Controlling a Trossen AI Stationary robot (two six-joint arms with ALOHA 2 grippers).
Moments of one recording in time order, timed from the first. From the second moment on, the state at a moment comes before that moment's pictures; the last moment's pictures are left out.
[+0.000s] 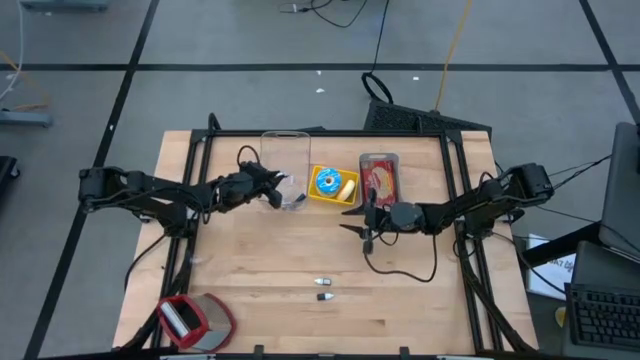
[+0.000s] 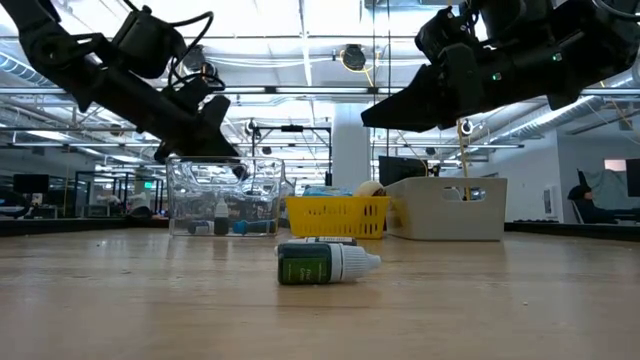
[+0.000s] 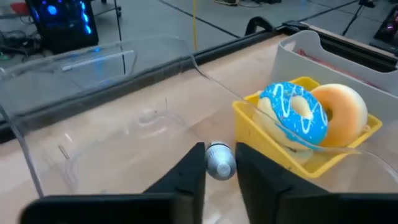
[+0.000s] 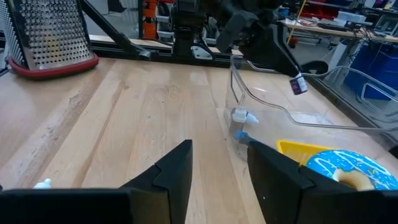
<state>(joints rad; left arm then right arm) 0.20 1.26 0.35 0.52 -0.45 -0.34 0.12 1.50 0.48 0.83 0.23 -0.06</state>
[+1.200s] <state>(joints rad) 0.20 1.26 0.35 0.55 -0.46 -0.34 0.34 1.82 0.67 0.75 0.15 0.11</state>
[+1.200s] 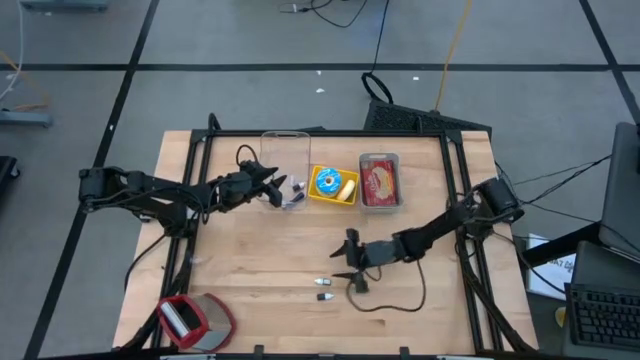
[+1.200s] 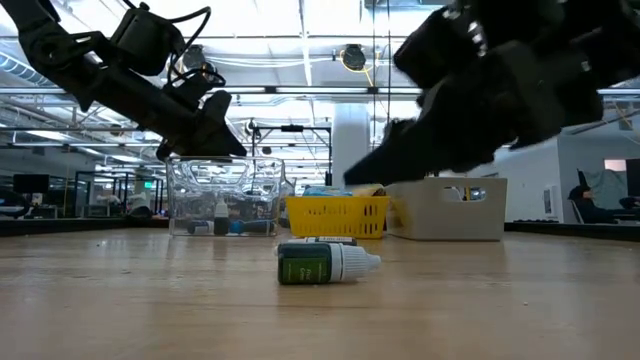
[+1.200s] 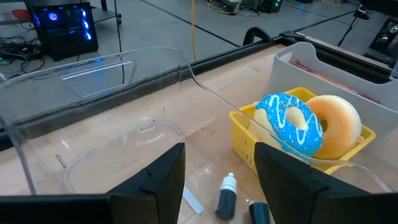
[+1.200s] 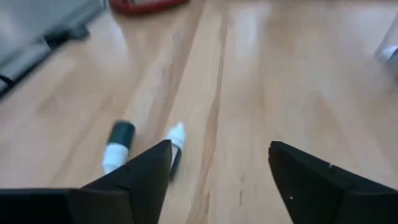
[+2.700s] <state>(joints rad) 0.20 1.26 0.35 0.55 -0.47 -0.47 0.42 1.96 0.91 0.41 0.23 0.11</state>
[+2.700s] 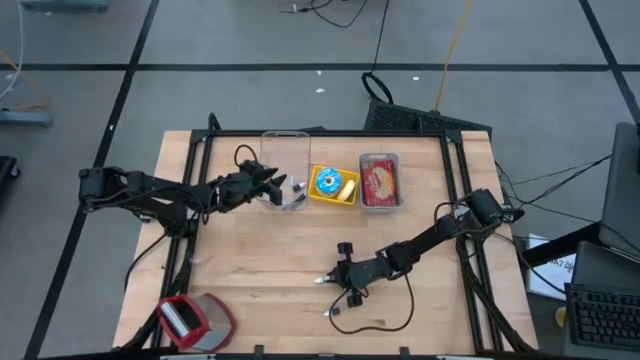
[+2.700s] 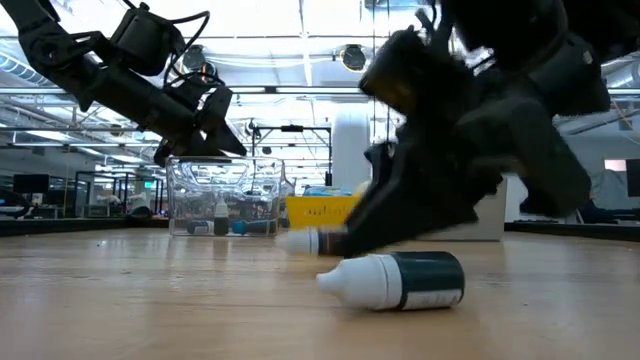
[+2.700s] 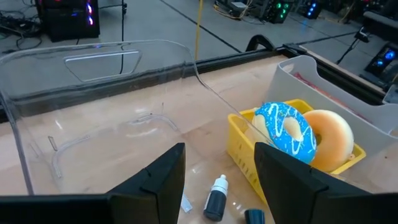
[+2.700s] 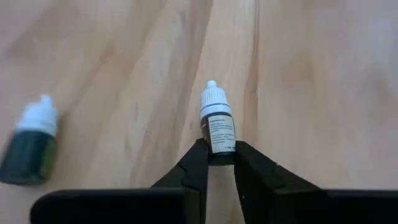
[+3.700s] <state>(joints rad) -0.09 1.28 0.45 0.76 -0.13 -0.61 0.43 1.57 0.76 0.42 0.91 -0.26</state>
